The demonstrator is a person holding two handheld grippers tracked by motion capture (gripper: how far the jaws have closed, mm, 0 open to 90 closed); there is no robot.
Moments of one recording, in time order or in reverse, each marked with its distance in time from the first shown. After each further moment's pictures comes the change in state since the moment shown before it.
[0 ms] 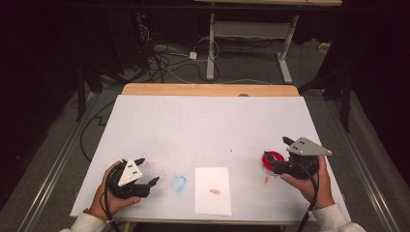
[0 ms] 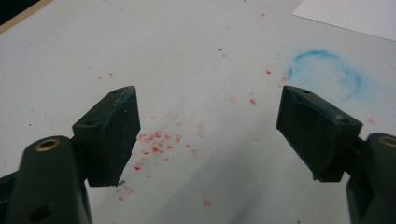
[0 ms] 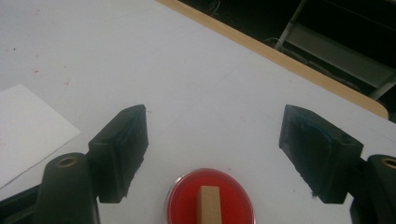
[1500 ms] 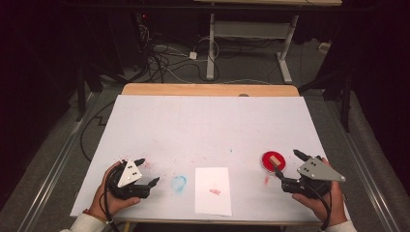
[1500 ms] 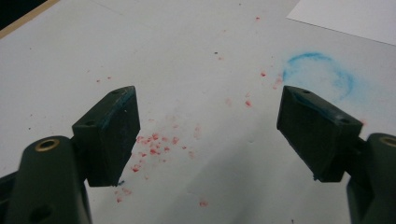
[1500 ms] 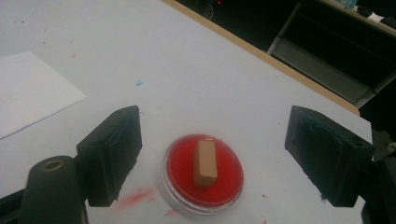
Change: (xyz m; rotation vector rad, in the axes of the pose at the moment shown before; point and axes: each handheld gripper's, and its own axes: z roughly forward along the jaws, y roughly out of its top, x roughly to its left) left arm -0.001 0.001 -0.003 -0.015 -0.003 0.004; right arm 0.010 -0.036 -0.032 -0.045 -0.046 -0.071
